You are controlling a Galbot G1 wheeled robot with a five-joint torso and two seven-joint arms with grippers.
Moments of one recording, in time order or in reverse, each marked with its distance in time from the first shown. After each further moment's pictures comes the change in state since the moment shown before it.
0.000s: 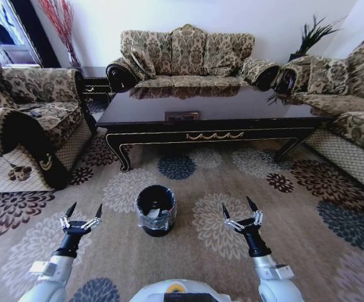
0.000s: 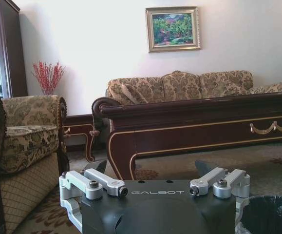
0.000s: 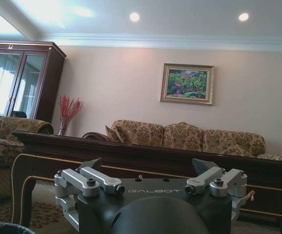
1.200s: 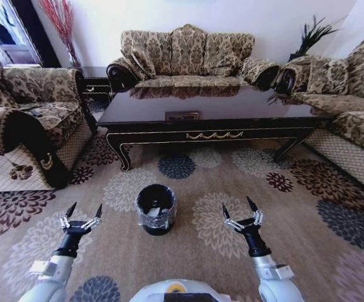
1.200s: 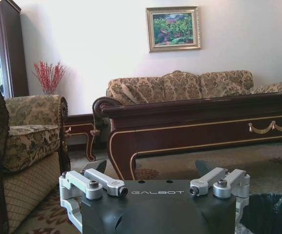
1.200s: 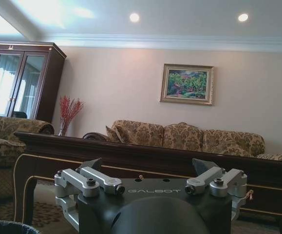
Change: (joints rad) left arm -0.001 0.001 0.001 0.000 -0.001 0.003 -0.002; right arm 0.000 0.000 0.000 0.000 0.000 -0.001 0.001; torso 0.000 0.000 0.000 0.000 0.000
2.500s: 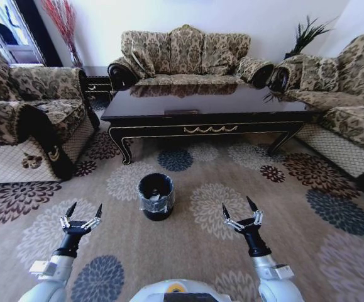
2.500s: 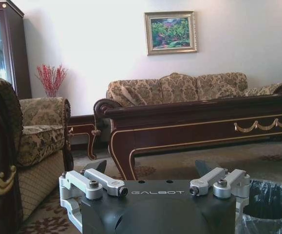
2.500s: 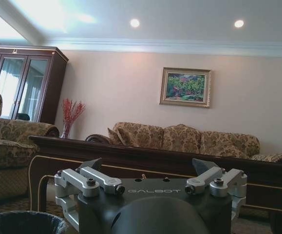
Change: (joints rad) left arm 0.000 0.000 0.000 0.000 0.000 0.000 0.000; right arm 0.000 0.000 0.000 0.000 0.000 0.000 0.000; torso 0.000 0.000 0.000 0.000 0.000
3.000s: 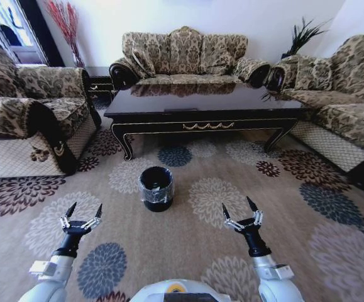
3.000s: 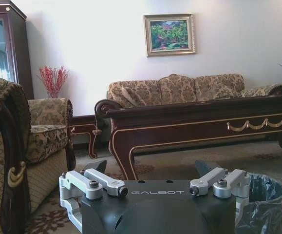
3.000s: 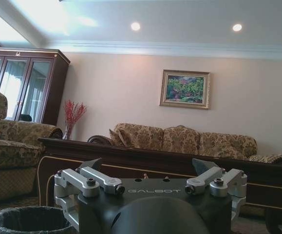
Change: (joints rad) left arm 0.000 0.000 0.000 0.000 0.000 0.000 0.000; right arm 0.000 0.000 0.000 0.000 0.000 0.000 0.000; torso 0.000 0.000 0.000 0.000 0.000
